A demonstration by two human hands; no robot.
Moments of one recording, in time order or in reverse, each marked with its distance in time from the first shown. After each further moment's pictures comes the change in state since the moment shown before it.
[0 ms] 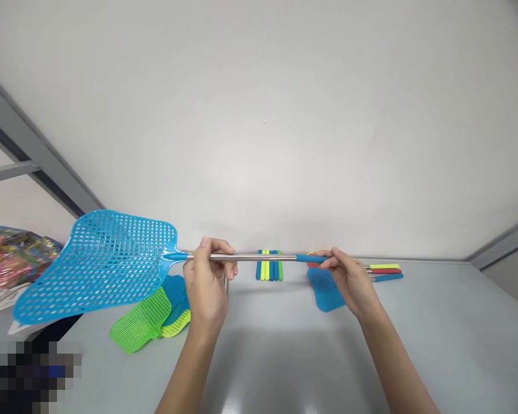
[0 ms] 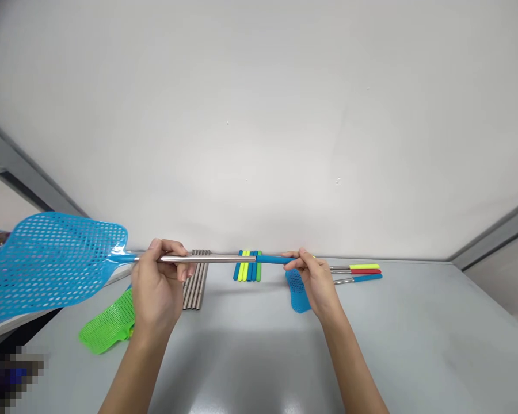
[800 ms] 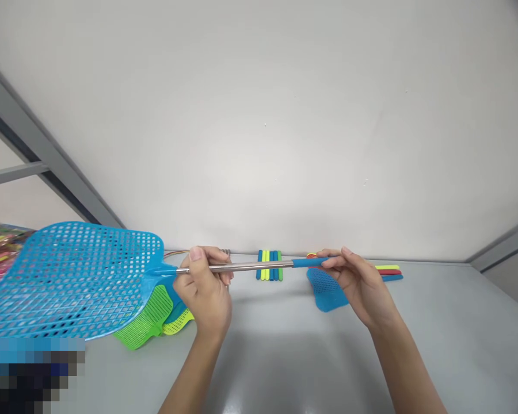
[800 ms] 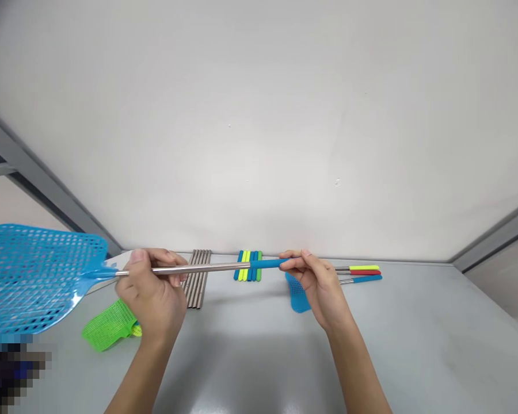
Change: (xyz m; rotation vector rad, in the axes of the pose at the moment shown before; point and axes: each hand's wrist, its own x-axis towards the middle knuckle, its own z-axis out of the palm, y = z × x) left_hand -0.012 0.002 0.009 0.151 0.232 0.291; right_hand -0.021 -0.027 0.007 0.076 -0.098 -0.008
